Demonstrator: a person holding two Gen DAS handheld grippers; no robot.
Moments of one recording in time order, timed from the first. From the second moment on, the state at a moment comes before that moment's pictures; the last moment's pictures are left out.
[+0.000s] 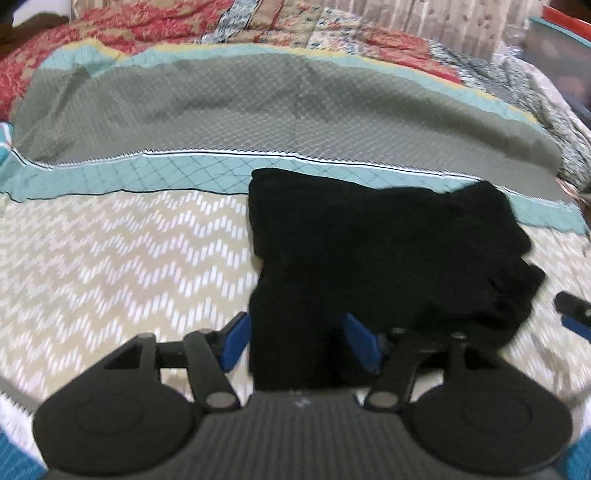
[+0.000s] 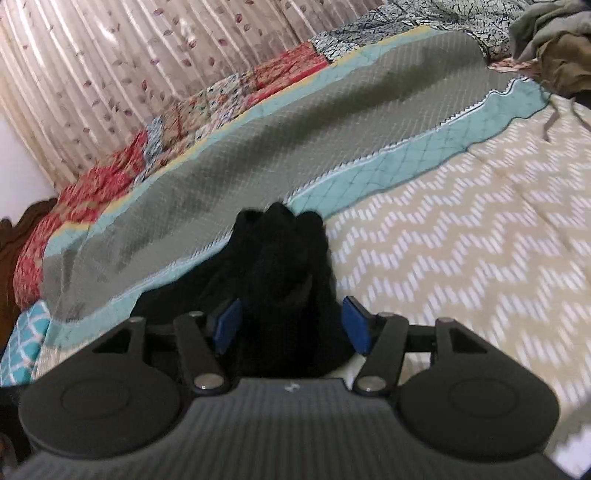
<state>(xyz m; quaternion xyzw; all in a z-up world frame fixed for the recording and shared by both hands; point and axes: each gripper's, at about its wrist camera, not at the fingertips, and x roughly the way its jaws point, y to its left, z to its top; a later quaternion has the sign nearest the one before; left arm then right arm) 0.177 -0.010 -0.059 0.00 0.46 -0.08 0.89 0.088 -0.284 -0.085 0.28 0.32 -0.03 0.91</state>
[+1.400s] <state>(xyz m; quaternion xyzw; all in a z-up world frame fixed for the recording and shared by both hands) -0.007 -0.027 -0.020 0.07 0.42 -0.05 0.90 -0.066 -0.188 -0.058 0.21 0.36 0.00 0.91</state>
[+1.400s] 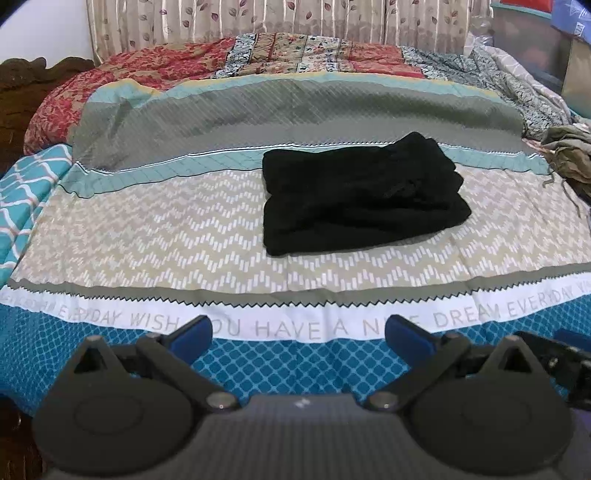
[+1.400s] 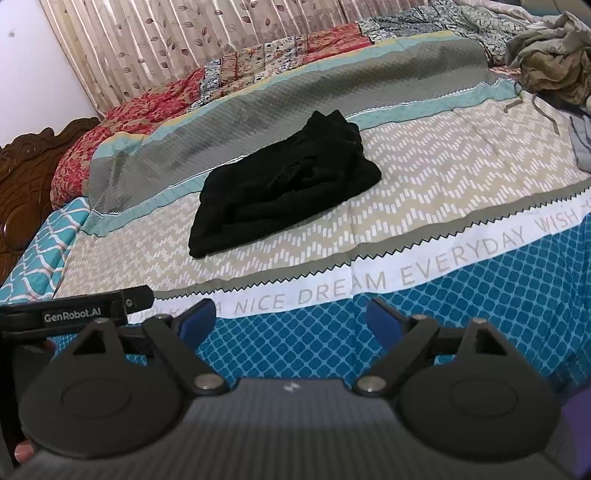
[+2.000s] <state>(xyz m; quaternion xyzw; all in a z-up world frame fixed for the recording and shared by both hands) -0.008 -0.023 -0.031 0.07 0.44 -0.04 0.90 -0.070 -0.194 -0.061 0.23 0.36 -0.02 0.91</state>
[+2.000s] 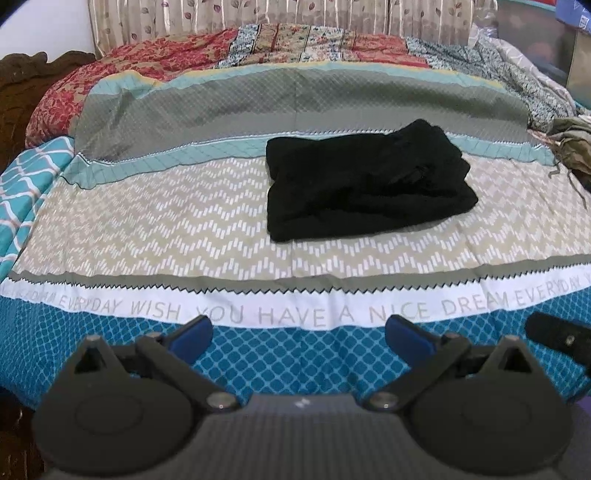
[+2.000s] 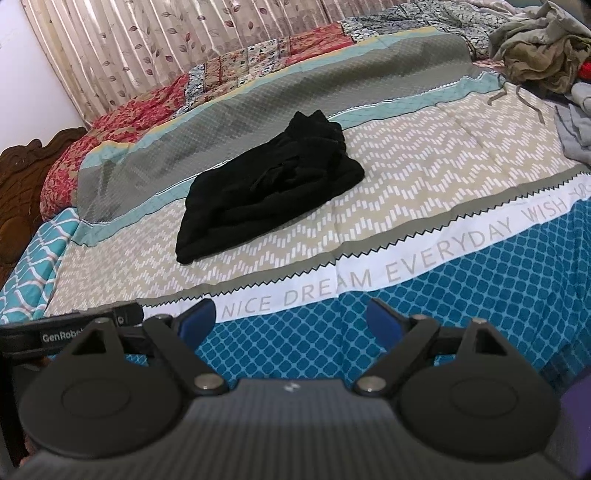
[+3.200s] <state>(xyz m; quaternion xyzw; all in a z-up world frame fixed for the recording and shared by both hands) 0.003 -0.017 -0.061 0.08 0.49 -0.02 0.87 -0.067 -0.204 -0.071 0.26 0.37 -0.04 0.89</state>
